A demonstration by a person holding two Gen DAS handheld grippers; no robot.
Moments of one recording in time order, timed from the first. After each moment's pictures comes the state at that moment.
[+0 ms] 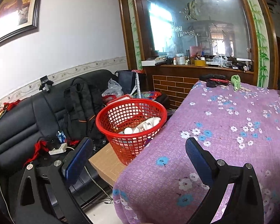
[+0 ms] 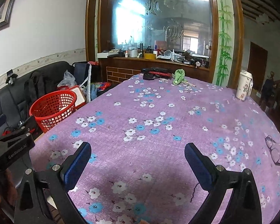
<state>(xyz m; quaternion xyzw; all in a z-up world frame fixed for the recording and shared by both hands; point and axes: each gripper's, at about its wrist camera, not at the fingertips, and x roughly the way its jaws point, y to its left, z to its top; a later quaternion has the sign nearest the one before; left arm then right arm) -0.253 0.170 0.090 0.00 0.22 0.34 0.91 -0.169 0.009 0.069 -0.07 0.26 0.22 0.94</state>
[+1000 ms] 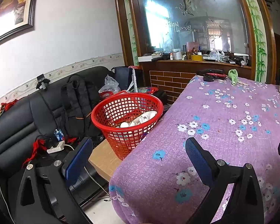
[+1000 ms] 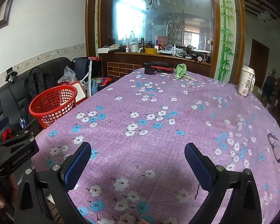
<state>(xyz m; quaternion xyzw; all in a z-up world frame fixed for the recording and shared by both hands) -0.252 0.169 0.081 0.00 0.24 0.33 0.91 -0.165 0.014 0.063 -0.07 0.28 0.22 0.93</state>
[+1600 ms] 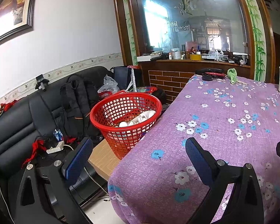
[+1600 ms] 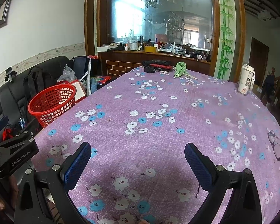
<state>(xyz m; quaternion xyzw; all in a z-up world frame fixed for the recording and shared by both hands) -0.251 0.167 0.076 0.00 0.24 0.33 0.91 -0.164 0.013 0.061 -0.07 0.29 0.22 0.93</state>
